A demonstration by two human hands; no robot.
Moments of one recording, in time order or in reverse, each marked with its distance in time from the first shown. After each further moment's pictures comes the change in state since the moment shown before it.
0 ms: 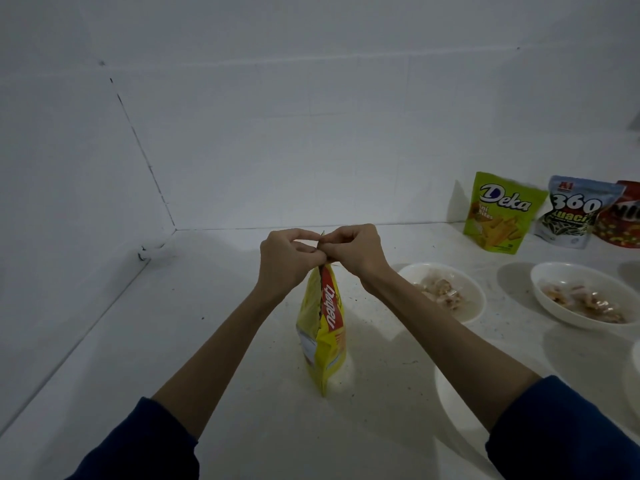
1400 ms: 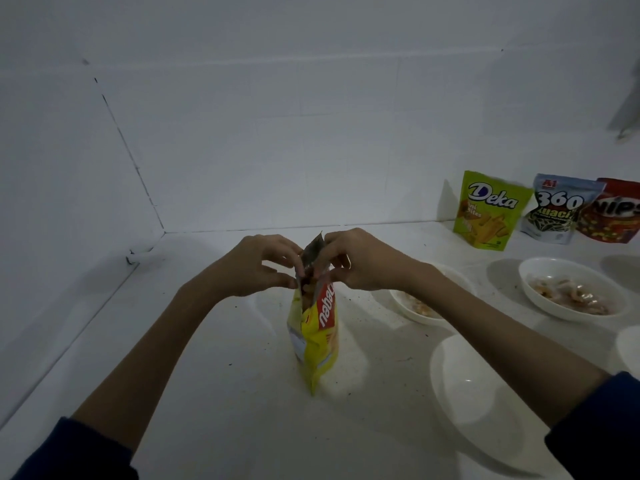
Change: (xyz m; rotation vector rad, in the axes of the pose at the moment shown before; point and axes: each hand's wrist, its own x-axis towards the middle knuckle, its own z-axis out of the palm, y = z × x) left_hand 0.010 -0.012 -0.054 0.240 -0.551 0.330; right_hand -0.019 -0.029 -0.031 -0.863 -0.559 -0.542
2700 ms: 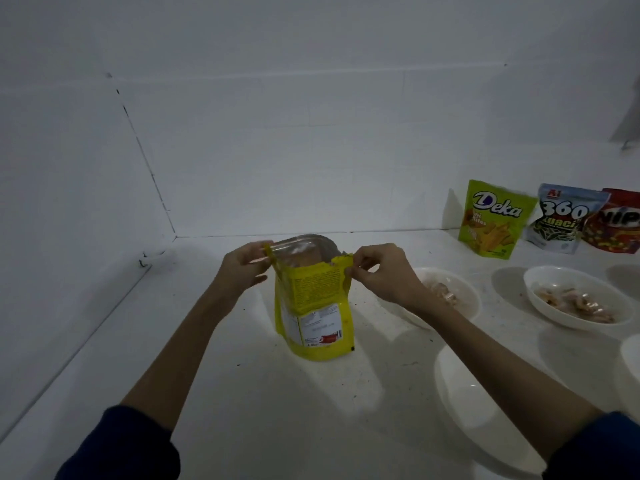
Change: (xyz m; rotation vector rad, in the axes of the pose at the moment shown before) left_hand -0.011 -0.048 0.017 -0.681 0.434 -0.410; right_hand -0.017 0.024 0.035 0.340 0.454 0.350
